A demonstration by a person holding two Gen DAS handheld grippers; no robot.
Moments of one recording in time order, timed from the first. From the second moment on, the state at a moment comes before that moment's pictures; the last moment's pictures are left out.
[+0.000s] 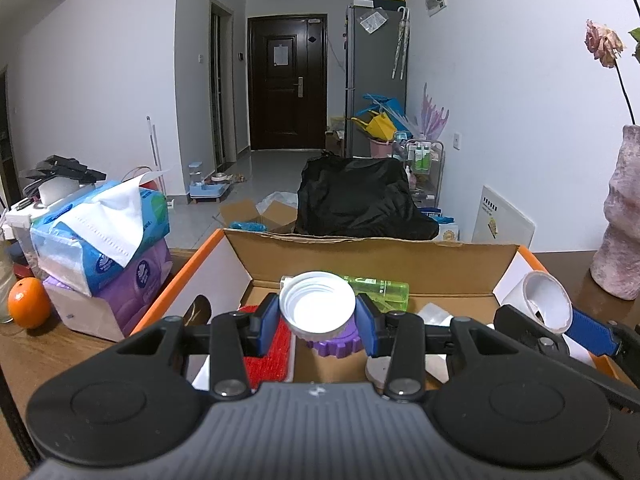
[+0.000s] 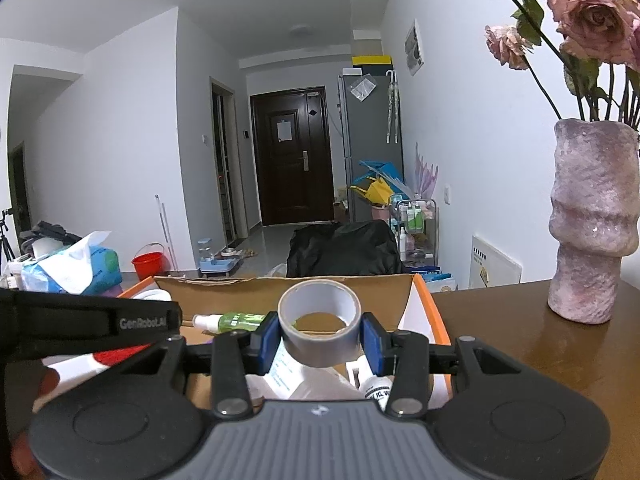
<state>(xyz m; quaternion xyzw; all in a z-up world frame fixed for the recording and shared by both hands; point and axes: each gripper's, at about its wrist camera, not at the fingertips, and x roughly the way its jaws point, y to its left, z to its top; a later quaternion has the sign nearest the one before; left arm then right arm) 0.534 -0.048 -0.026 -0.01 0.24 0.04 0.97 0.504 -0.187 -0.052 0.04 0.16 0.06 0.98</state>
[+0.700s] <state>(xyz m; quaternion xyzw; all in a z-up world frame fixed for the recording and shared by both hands) 0.534 -0.035 -0.021 -0.03 0.23 0.07 0.97 0.504 -0.197 -0.045 0.03 0.15 0.03 0.99</state>
